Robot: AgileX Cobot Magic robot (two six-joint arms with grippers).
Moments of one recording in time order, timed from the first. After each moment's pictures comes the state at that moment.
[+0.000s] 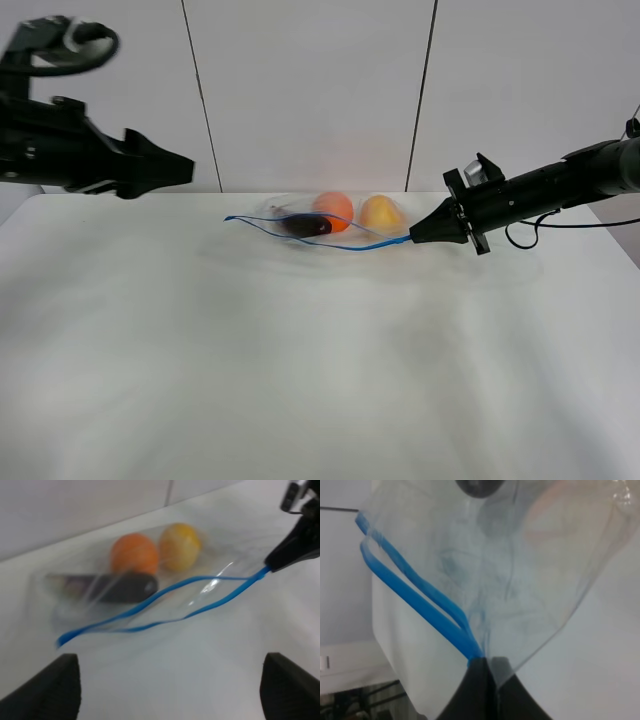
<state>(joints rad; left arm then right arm) -0.16 1.34 -0.92 -1.08 0.47 1.20 -0.12 2.20 -1.46 1.15 1.21 -0.75</state>
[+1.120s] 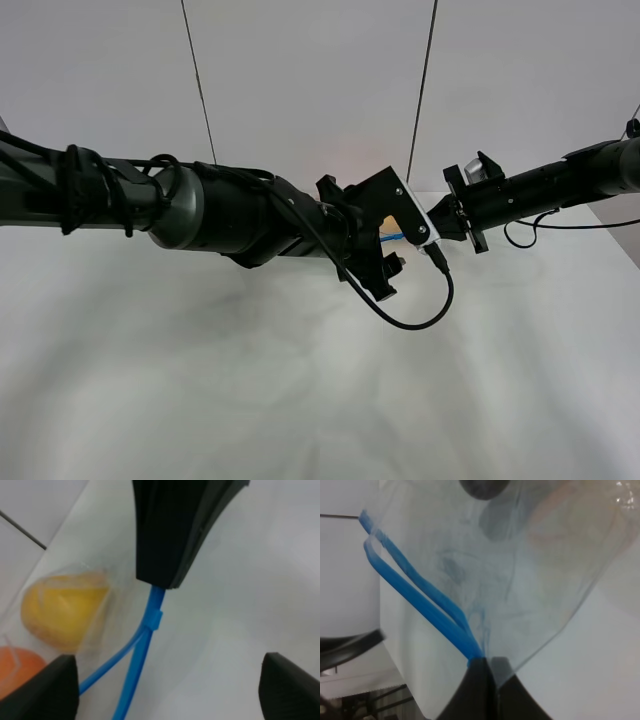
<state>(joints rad) -0.76 2.06 -1.32 -1.04 -0.11 1.58 -0.12 2.20 -1.46 1.17 1.21 -0.74</state>
